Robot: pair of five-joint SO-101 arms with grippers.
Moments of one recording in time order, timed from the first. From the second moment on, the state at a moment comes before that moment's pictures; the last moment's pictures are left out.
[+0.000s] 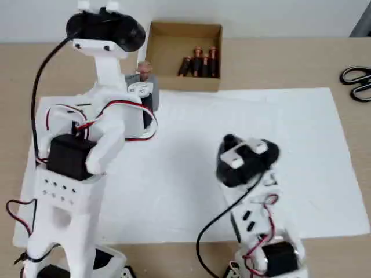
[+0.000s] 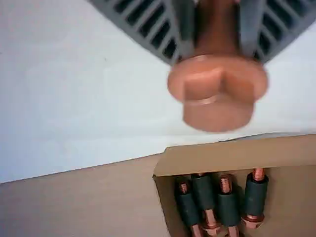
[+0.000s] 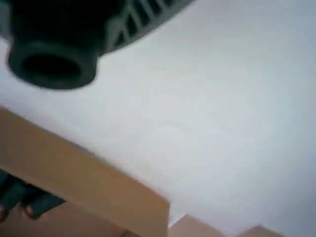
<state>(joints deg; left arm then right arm) 15.4 -28.1 0.5 71.4 15.8 -18.5 -103.0 82.2 43.4 7.3</state>
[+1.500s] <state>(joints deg) 29.5 -42.9 50.2 25.2 29.1 -30.8 -103.0 95.2 34.9 -8.8</state>
